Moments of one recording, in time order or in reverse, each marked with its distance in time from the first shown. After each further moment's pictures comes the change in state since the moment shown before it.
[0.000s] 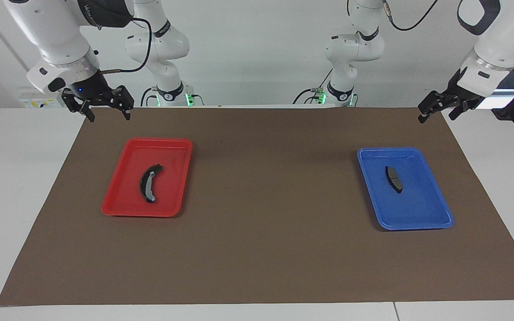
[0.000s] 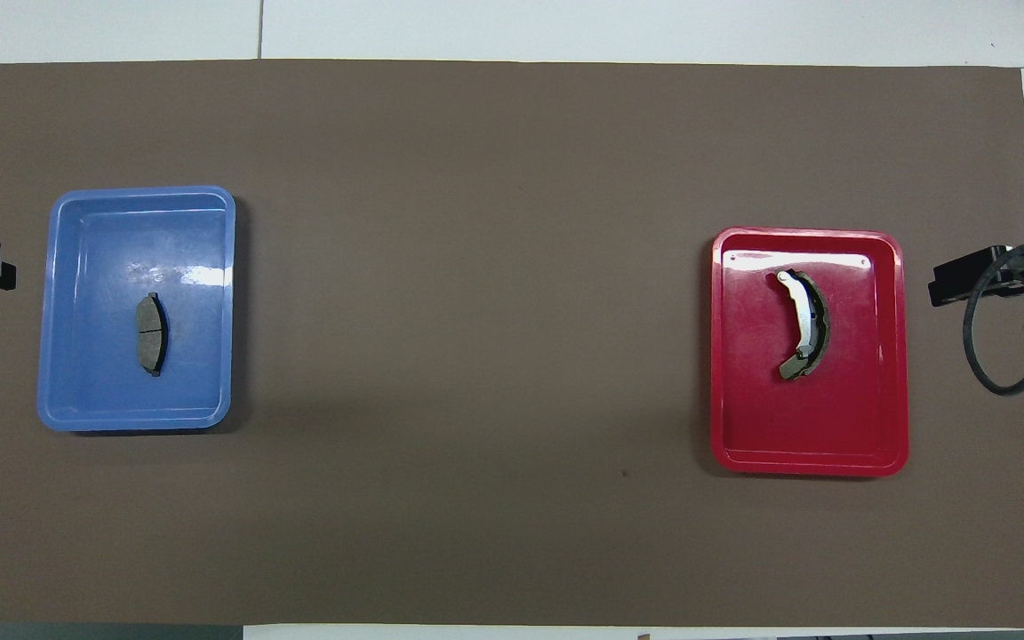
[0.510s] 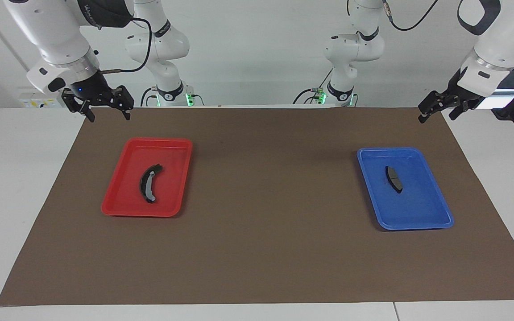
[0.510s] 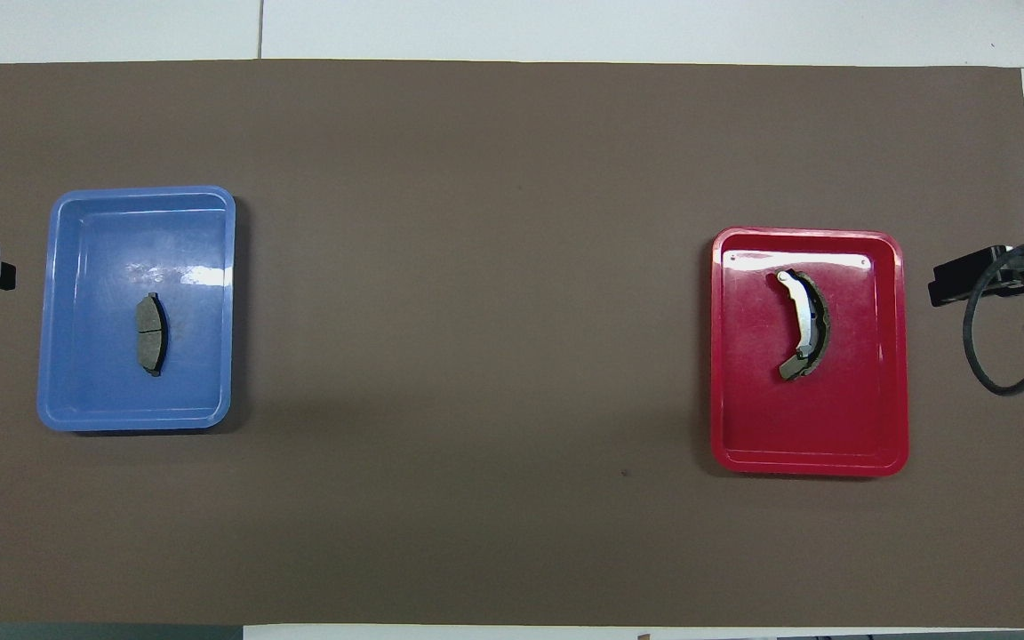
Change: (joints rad) left arm 0.000 0.000 0.001 0.000 0.000 0.000 0.000; right arm 0.000 0.000 0.000 0.000 0.001 0.000 0.000
